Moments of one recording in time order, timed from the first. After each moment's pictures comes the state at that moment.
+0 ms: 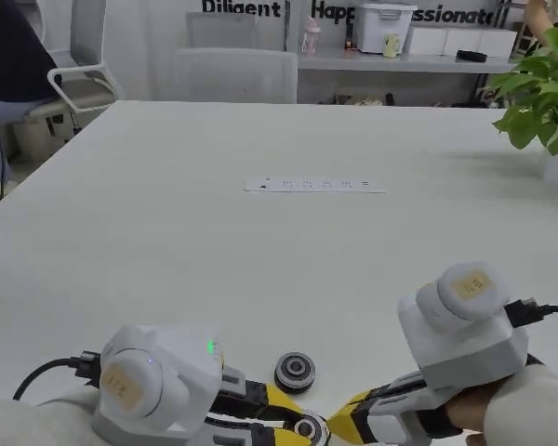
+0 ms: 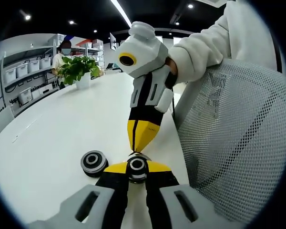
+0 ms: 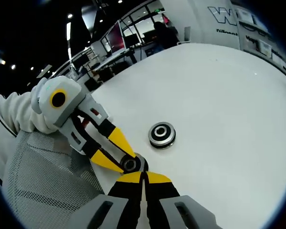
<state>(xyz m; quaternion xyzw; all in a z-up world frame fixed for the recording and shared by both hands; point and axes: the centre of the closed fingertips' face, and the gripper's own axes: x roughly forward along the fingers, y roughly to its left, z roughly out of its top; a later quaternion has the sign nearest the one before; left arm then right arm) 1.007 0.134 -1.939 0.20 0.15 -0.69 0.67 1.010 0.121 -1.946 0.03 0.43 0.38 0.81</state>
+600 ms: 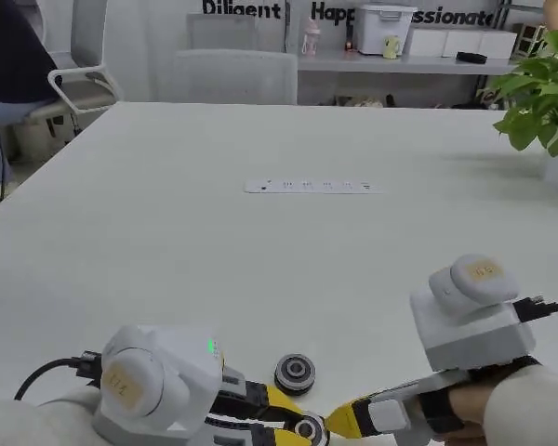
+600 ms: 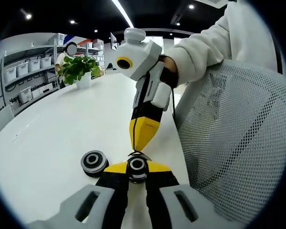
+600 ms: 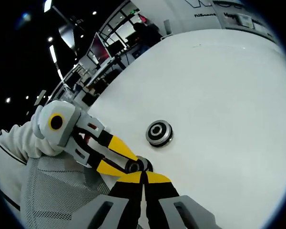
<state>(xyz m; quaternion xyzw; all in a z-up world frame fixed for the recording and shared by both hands) 1.007 0.134 -1.939 0.20 0.16 -0.69 0.67 1.010 0.121 -1.943 0.14 0.47 0.35 0.80</state>
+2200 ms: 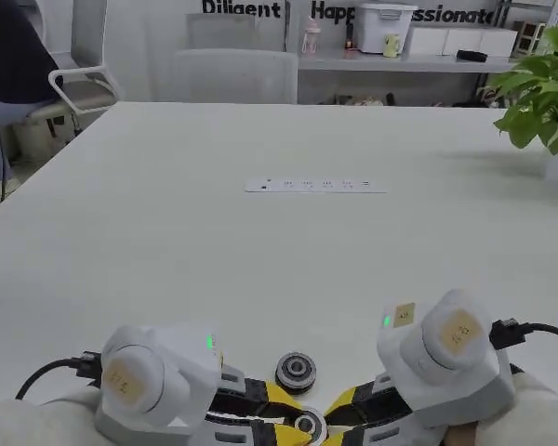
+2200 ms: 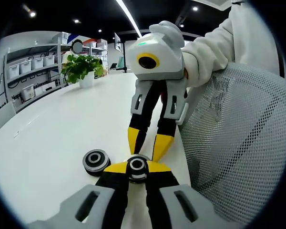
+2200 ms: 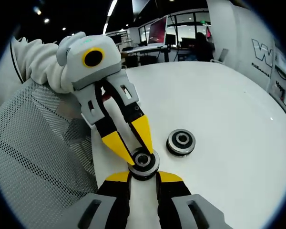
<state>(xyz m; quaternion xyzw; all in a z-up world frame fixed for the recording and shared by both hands) 1.011 0.134 -1.939 0.19 0.16 -0.69 0.68 1.001 0.129 -1.961 -0.16 0.38 0.47 0.78</state>
